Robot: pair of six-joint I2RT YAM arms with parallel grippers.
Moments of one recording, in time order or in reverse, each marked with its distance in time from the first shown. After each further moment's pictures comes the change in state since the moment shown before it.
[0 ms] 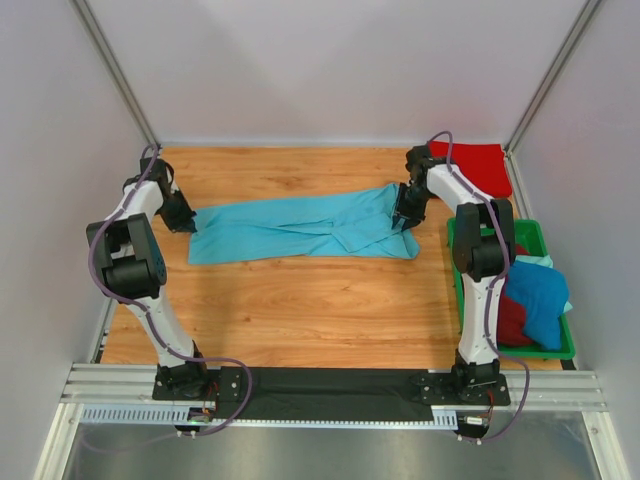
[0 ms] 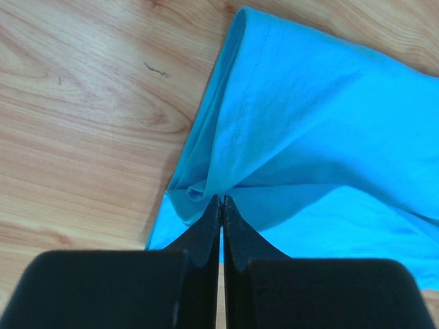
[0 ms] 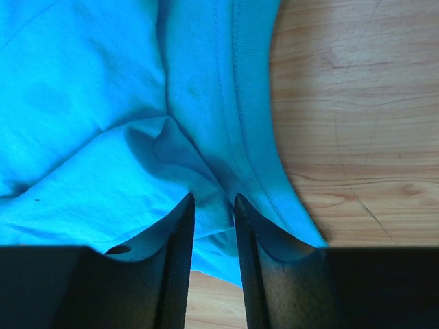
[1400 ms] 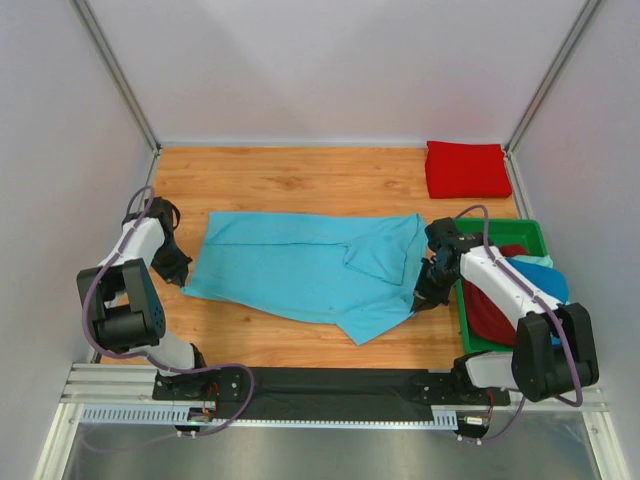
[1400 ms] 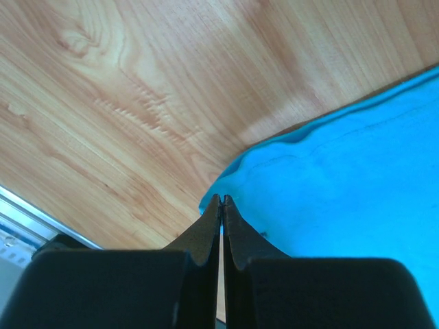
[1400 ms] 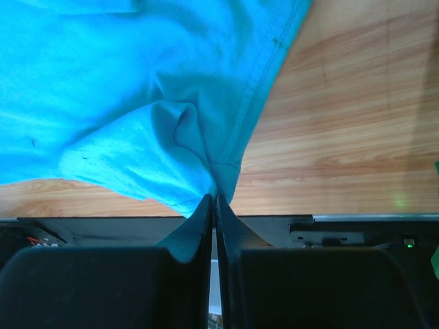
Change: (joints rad) left arm -0.011 -0.378 -0.424 -0.209 -0.340 -0.256; right arm 0.105 -0.891 -0.925 -0.087 -0.057 0.240
